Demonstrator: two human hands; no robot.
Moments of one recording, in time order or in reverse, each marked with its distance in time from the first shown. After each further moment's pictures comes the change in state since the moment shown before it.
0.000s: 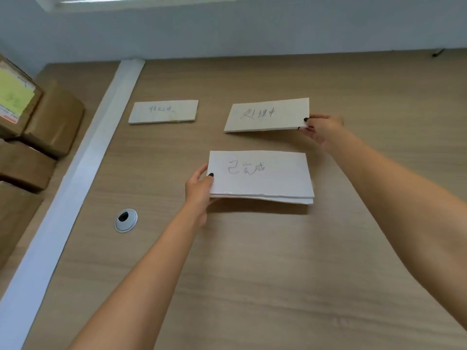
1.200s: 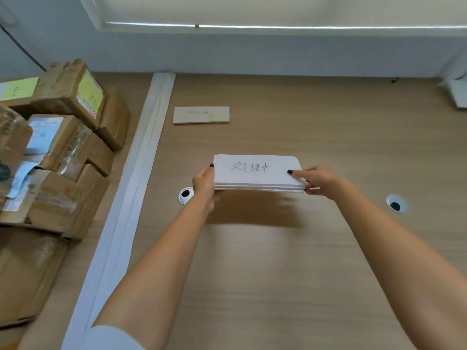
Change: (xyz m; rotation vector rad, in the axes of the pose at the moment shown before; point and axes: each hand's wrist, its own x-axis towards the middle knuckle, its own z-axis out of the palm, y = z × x) left_hand -0.061 0.037 -0.151 -0.126 -0.090 -0.072; right_hand -0.245 0.062 0.034 -0.551 -0.141 0.115
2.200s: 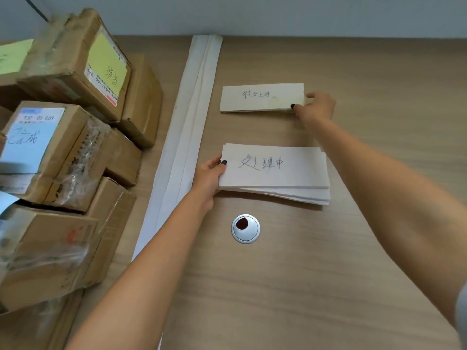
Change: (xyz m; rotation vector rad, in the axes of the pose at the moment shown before) left_hand 0.189 0.036 -0.102 0.158 0.000 -0.004; right_hand 0.237 -0.159 0.202 -0.186 0.379 -0.354
